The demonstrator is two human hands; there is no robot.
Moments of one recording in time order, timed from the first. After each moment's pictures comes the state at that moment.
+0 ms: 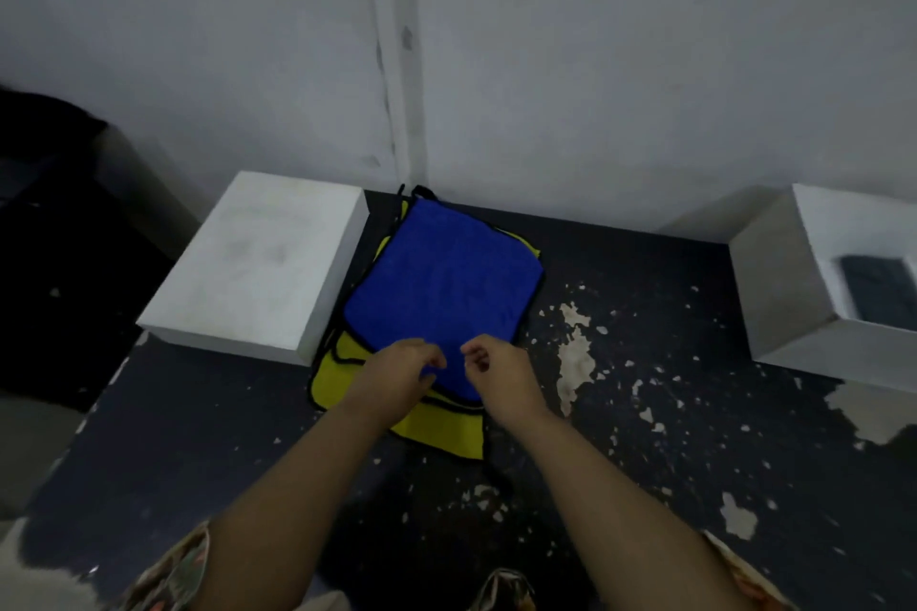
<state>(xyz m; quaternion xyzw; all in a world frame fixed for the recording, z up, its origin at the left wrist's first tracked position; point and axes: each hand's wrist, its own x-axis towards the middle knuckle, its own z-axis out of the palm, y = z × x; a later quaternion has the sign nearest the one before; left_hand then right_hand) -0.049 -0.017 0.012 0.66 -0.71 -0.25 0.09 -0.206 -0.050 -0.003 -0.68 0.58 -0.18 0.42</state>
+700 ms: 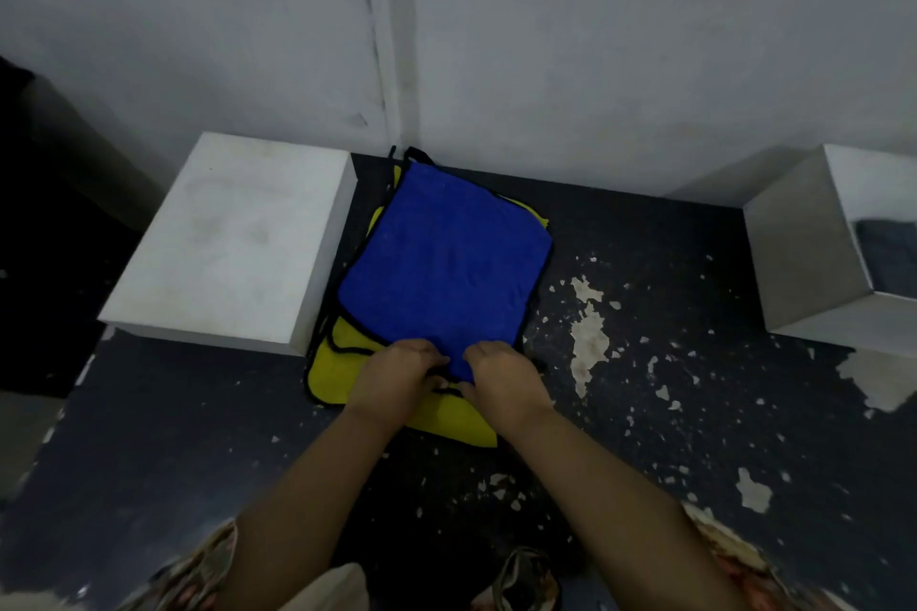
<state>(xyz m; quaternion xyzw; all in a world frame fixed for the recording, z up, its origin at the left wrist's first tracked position) -0.037 -0.017 -0.043 0.64 -0.72 -0.24 0.07 -0.194 -0.042 -0.033 -0.84 0.50 0.04 0.21</state>
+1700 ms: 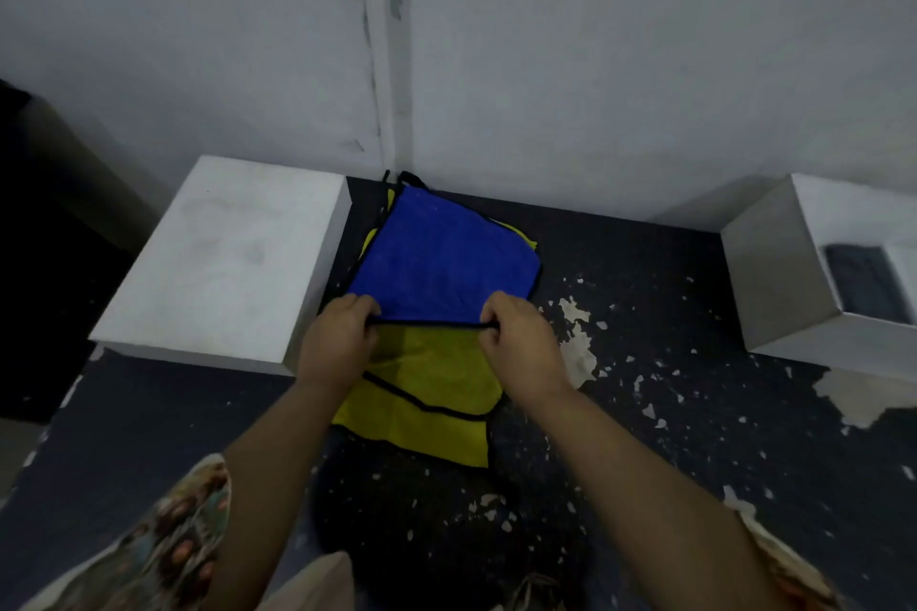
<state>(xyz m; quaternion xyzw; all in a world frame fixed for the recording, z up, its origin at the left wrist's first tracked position) 0.017 -0.055 -0.015 0.72 -0.64 -0.17 0.20 -0.198 -0.077 0.035 -0.77 0.57 -0.16 0.24</state>
